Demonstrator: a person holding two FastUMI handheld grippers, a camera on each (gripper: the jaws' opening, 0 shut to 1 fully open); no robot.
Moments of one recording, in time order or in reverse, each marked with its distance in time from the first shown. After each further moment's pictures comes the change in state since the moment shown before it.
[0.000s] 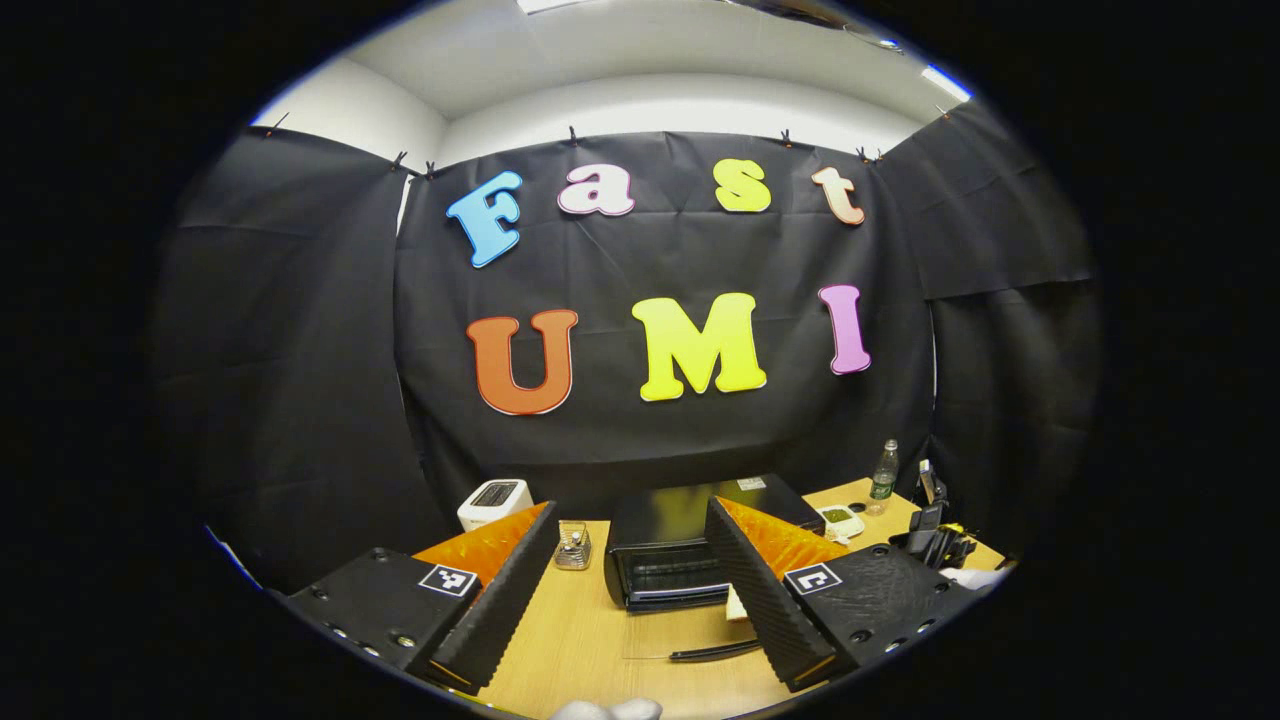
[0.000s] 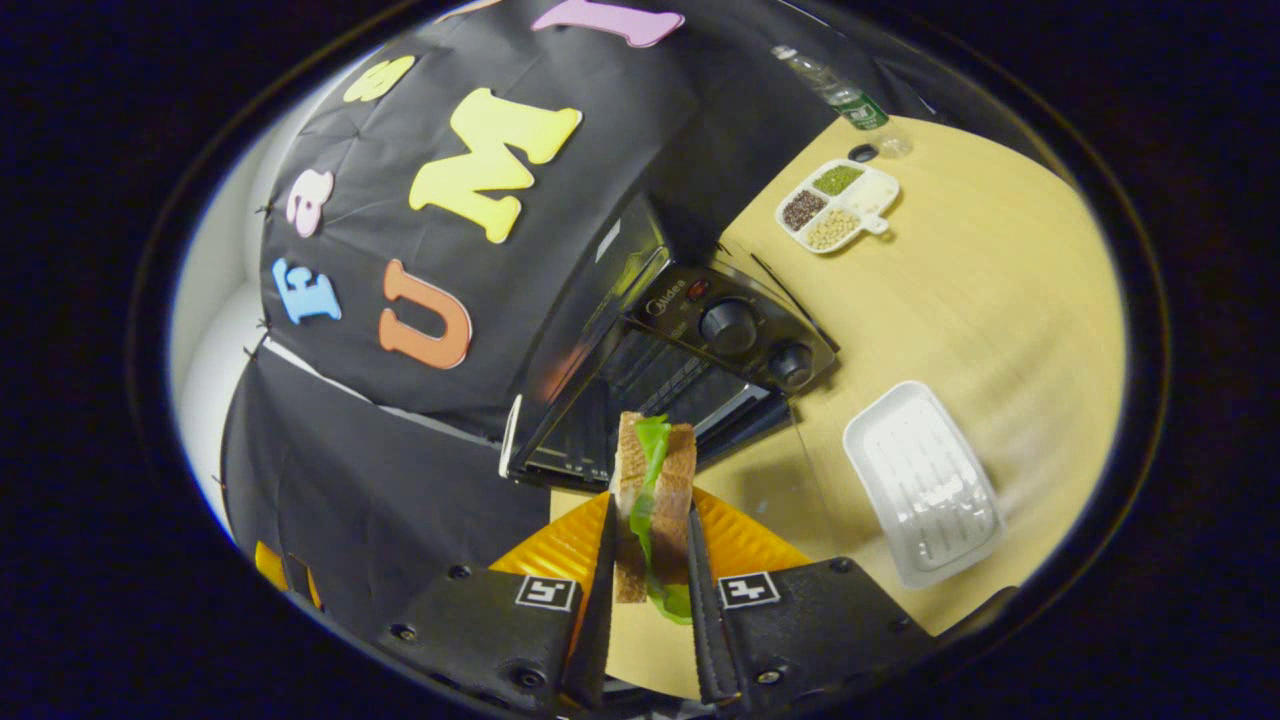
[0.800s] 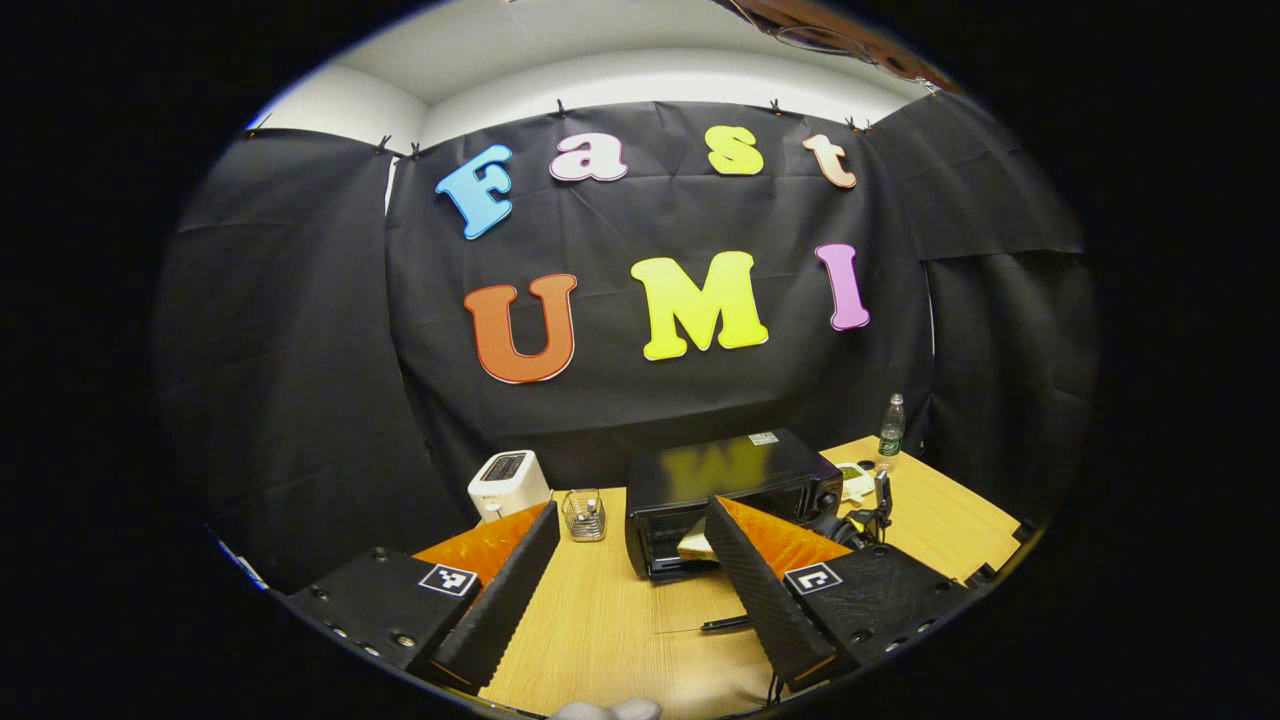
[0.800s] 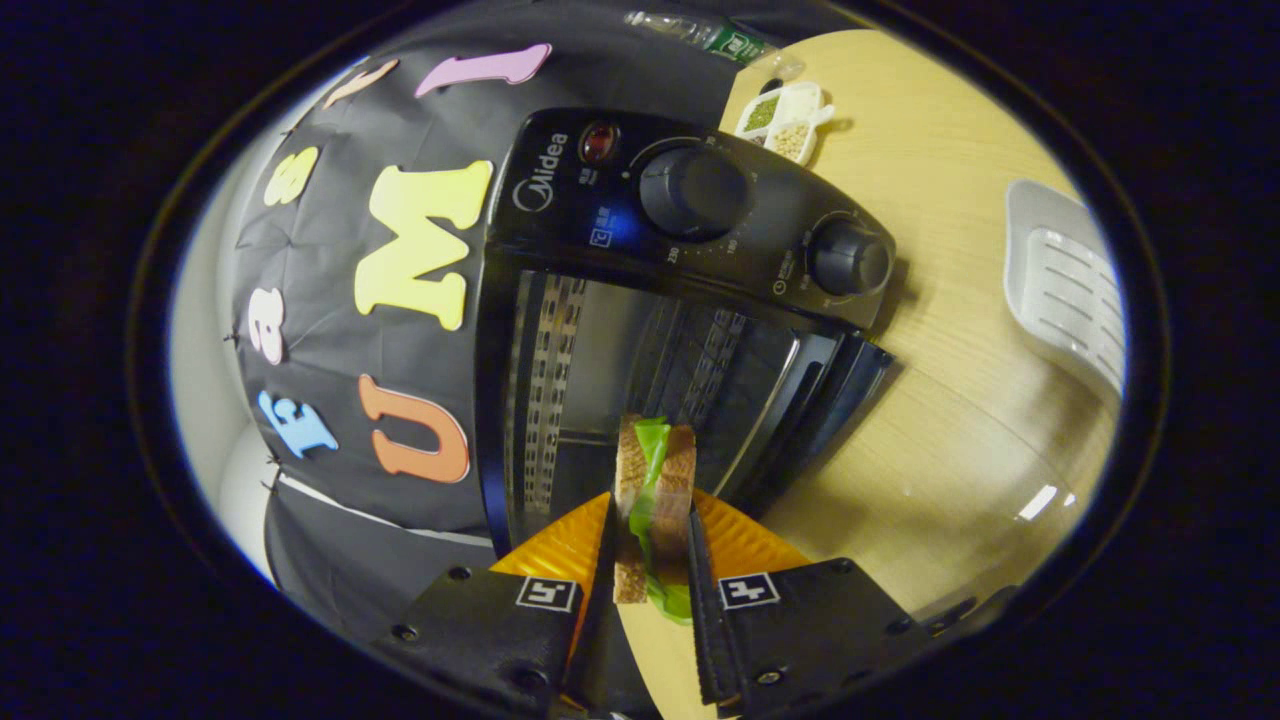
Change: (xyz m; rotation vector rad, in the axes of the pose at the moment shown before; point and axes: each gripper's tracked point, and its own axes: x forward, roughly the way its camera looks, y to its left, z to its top) left arm 0.001 0.017 -0.036 0.034 0.097 -0.020; right arm 0.133 0.004 0.005 0.327 -0.259 0.076
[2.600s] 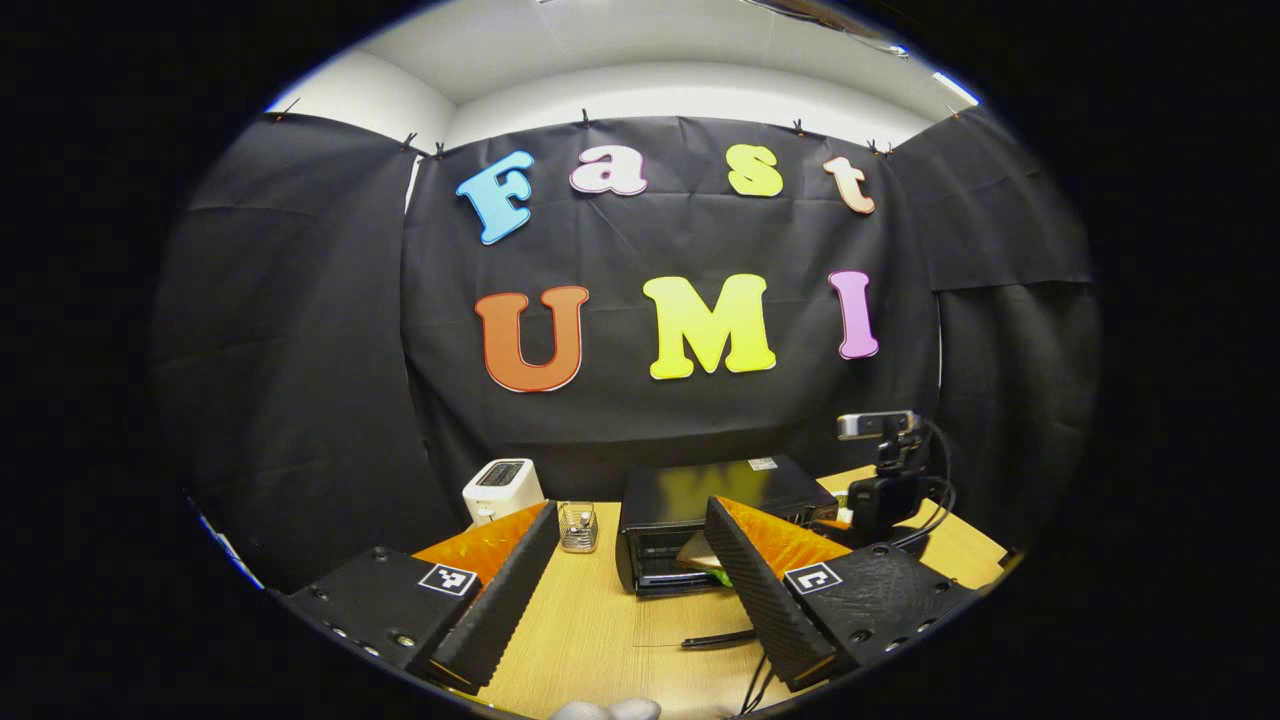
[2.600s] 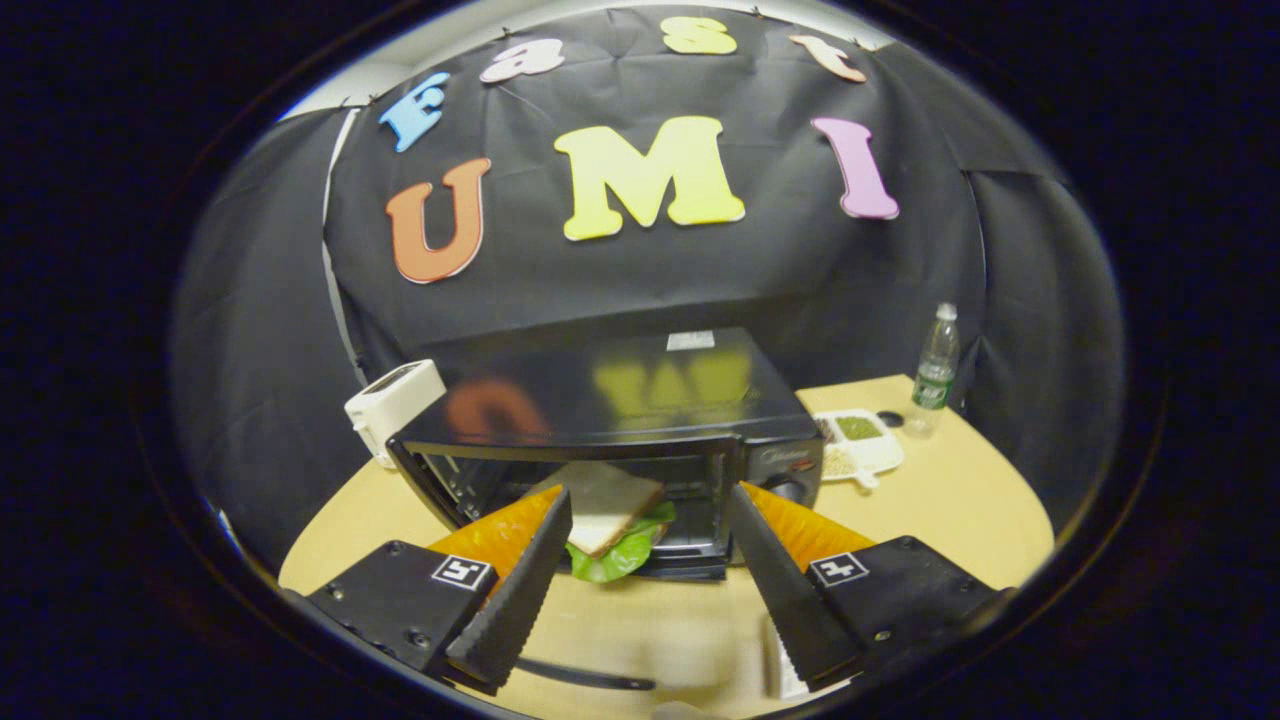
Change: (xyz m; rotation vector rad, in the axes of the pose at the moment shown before) left arm -0.001 -0.009 0.017 -0.061 -0.065 0.028; right arm -0.108 0.071 0.057 -1.239 -0.118 -0.258
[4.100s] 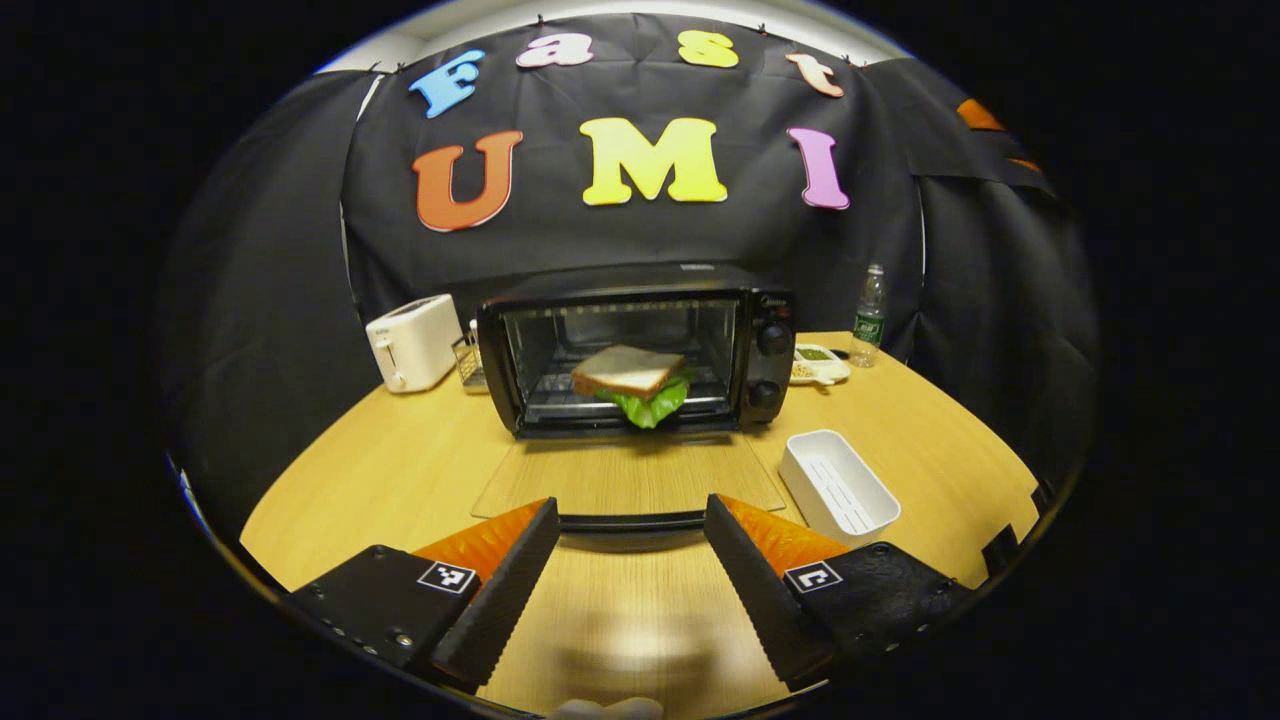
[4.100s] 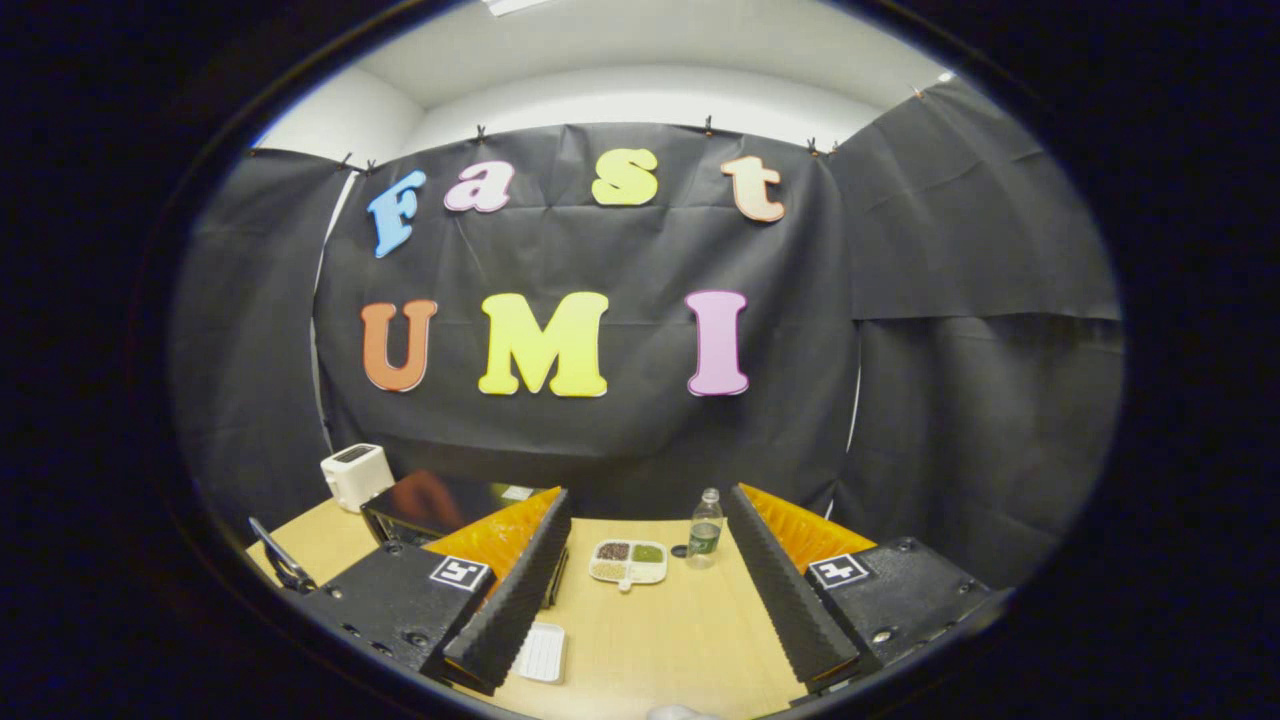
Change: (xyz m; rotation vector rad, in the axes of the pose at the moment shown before) left arm 0.034 -0.130 -0.265 -0.020 0.373 -0.060; right arm -0.238 -0.221 0.166 -0.092 -0.267 -0.157
